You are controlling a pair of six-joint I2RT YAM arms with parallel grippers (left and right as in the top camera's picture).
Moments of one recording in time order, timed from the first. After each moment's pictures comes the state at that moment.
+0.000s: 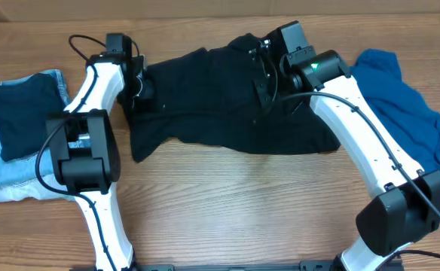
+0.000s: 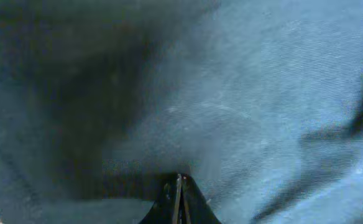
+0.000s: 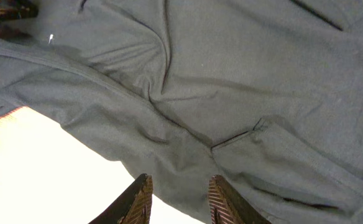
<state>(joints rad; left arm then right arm) 0.03 2.28 1.75 -0.80 0.14 -0.10 0.39 1.82 1.70 -1.00 -0.12 0.04</state>
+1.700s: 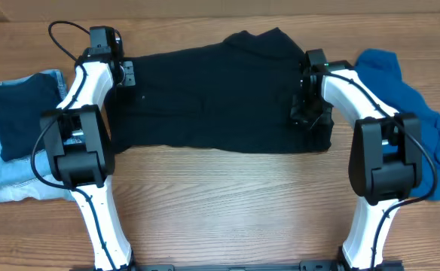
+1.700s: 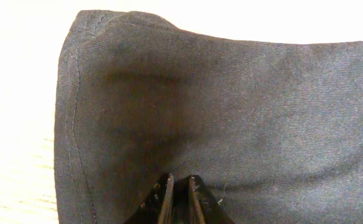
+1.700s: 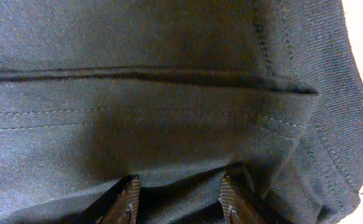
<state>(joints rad) 0.10 2.36 1.81 -0.56 -0.08 -0.02 0.14 2.14 1.55 -0.98 0.00 0.35</state>
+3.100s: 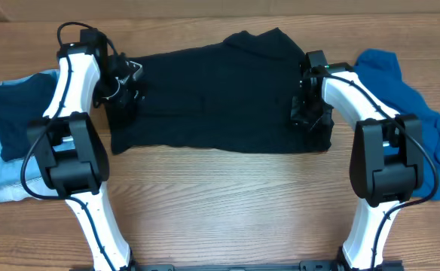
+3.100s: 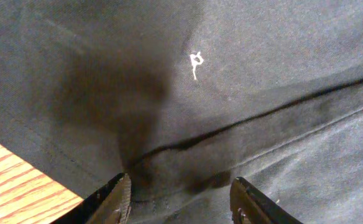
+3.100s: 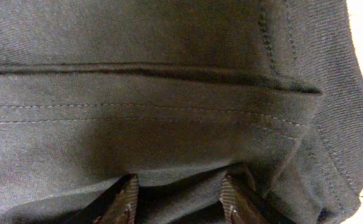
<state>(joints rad) 0.13 2.27 1.89 -1.15 0.13 0.55 0.14 2.13 1.52 -0.96 0.00 0.33</state>
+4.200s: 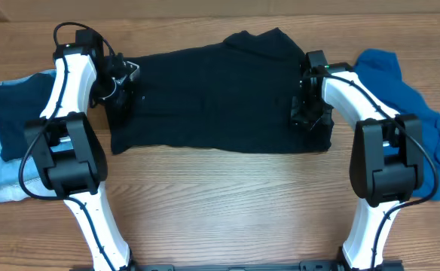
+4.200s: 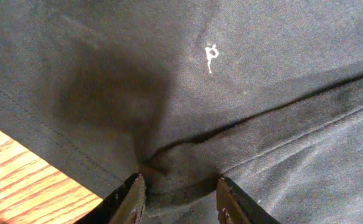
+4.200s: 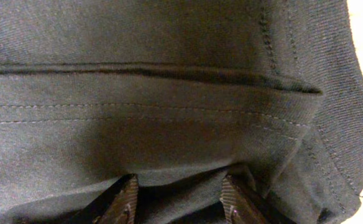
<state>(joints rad) 0.15 2.27 1.89 -1.14 0.12 0.59 0.14 2.13 1.52 -0.97 0.00 0.33</state>
